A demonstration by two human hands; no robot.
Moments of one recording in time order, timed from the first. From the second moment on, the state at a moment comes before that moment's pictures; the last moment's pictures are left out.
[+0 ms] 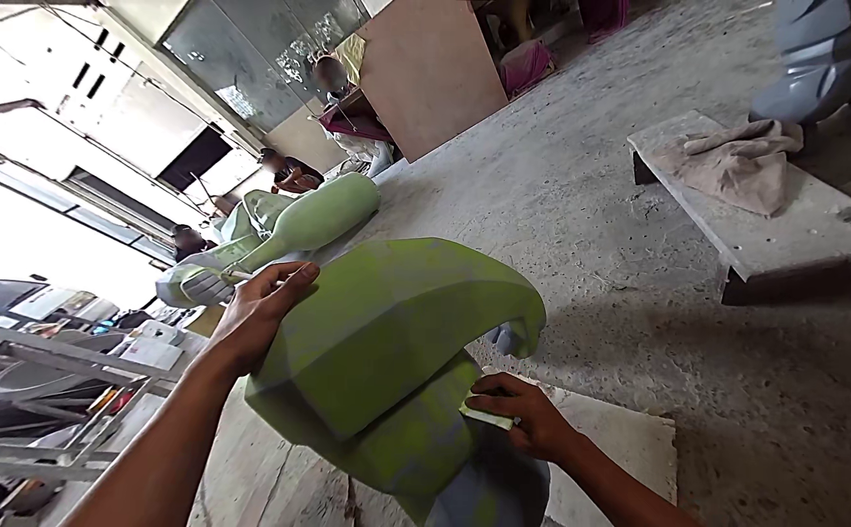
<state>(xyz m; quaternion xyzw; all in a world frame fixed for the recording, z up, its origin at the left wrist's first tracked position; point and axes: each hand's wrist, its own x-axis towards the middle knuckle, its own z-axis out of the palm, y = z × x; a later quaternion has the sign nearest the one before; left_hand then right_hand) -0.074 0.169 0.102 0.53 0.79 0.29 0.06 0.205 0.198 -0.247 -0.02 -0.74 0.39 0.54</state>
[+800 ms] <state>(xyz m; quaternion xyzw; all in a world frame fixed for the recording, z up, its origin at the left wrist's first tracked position) -0.058 0.196 0.114 0.45 0.84 0.30 0.09 0.254 0.187 -0.224 -0.20 -0.60 0.48 0.61</state>
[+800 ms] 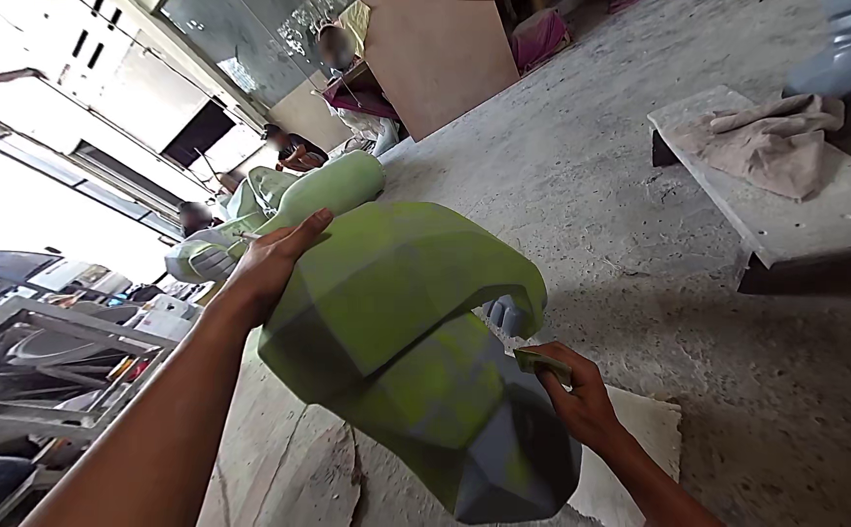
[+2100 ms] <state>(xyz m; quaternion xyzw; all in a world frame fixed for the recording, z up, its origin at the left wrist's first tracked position) -0.064 0.209 0.117 0.38 0.87 0.30 0.11 0.269 0.174 -0.209 -0.20 -0.74 0.24 0.60</state>
